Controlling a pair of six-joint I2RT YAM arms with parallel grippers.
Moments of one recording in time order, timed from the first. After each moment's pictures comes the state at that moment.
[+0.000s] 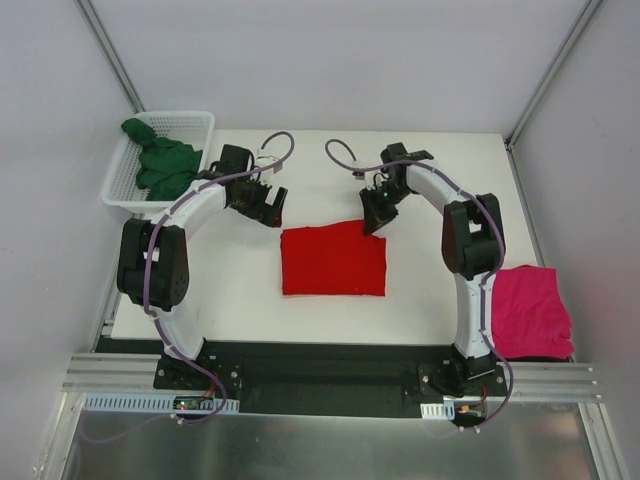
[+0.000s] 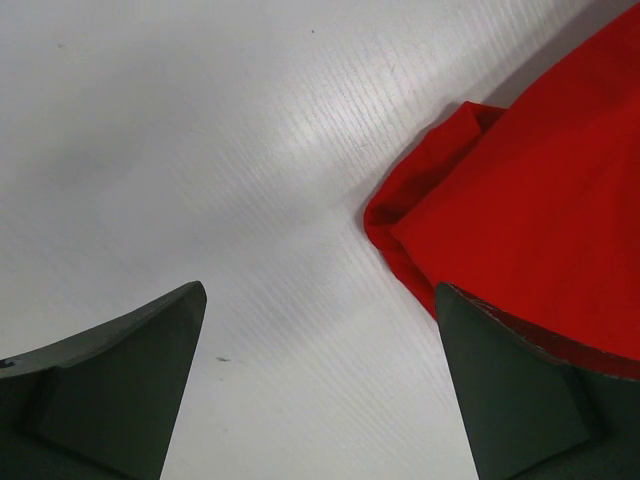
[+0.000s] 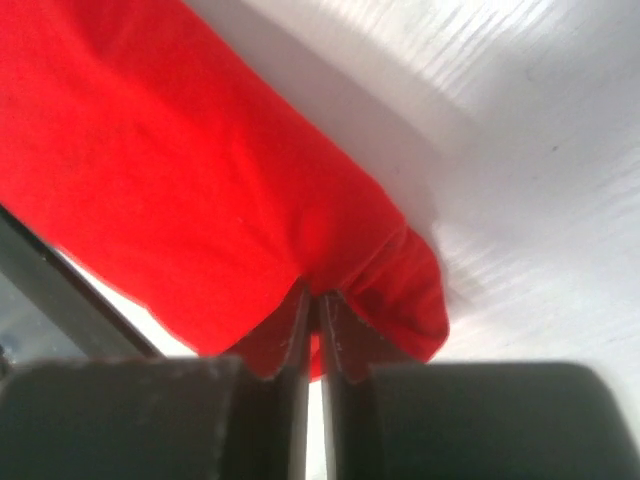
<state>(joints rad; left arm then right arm) -0.22 1.77 1.31 -0.55 0.35 0.20 0.34 2.18 1.77 -1.01 -0.55 -0.21</state>
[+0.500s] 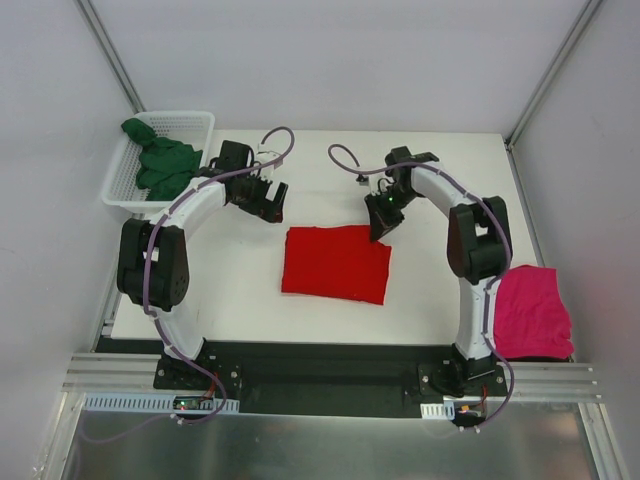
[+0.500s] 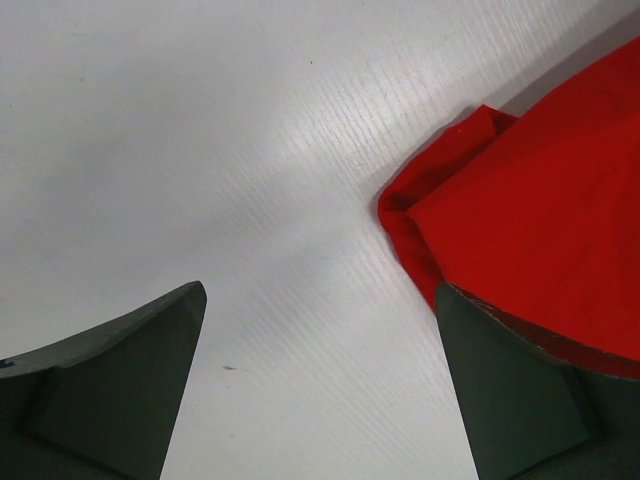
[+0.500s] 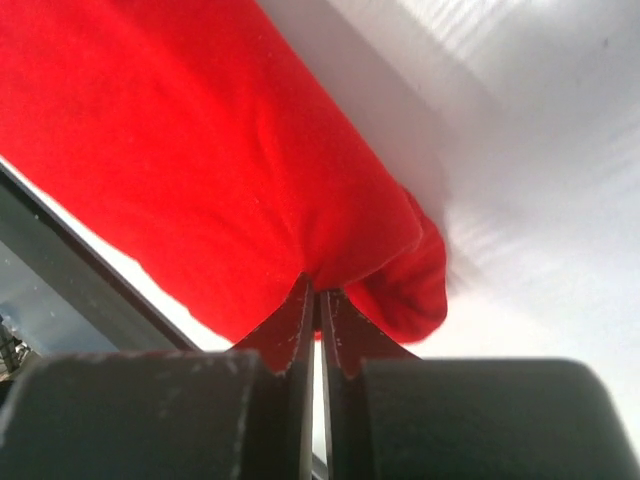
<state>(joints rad) -0.22 1.77 1.34 -0.55 0.37 0.20 0.33 2.13 1.71 -1.06 -0.53 -0.25</state>
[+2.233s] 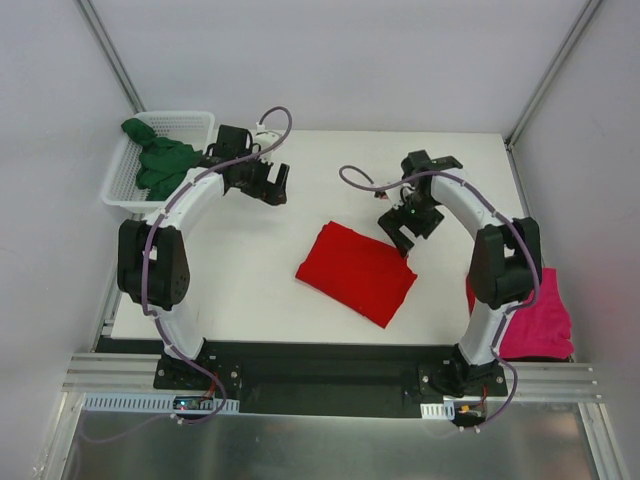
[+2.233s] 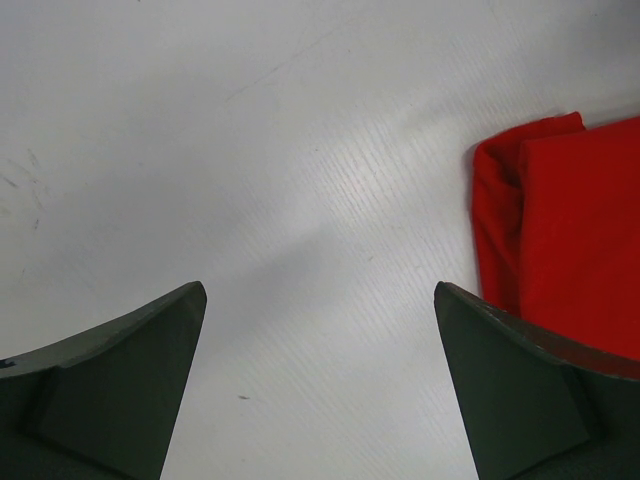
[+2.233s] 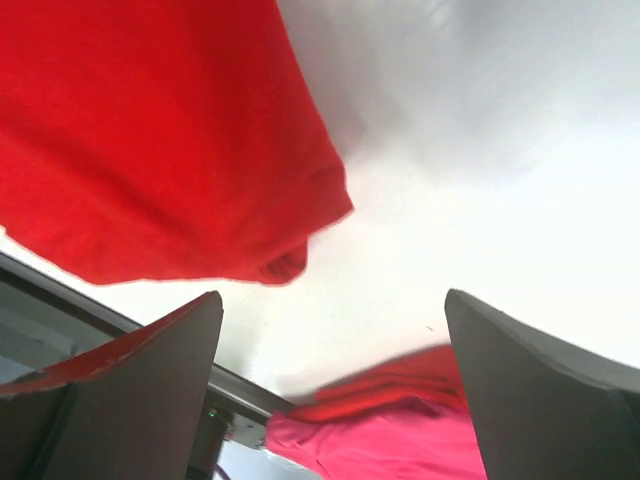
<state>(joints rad) -0.22 1.78 1.46 -0.55 0.39 0.16 0.31 1.87 1.51 -1.17 -0.13 -0.48</state>
